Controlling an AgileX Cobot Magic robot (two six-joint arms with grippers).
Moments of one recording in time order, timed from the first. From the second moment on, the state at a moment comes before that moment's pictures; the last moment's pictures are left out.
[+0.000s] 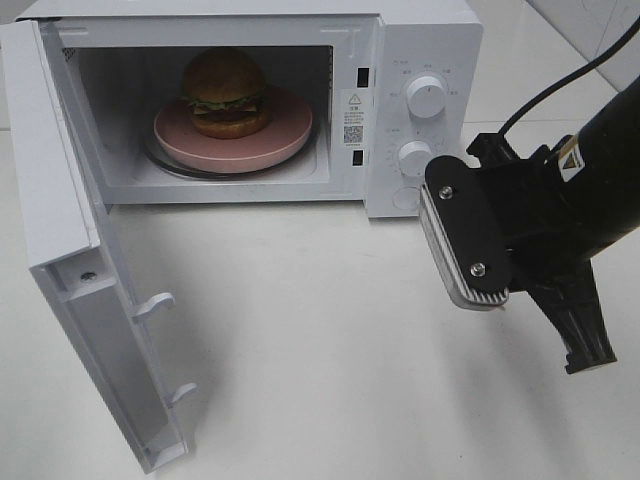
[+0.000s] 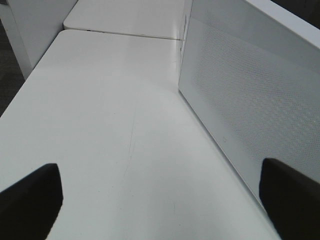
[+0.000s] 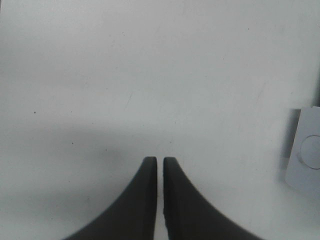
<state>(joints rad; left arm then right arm) 0.06 0.00 -0.51 -0.06 1.04 -0.04 0.54 1.40 -0.80 0.06 0.61 -1.23</state>
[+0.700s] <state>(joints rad) 0.06 0.00 -0.51 -0.06 1.04 -0.04 0.61 1.46 -0.95 -0.05 0.58 -1.14</state>
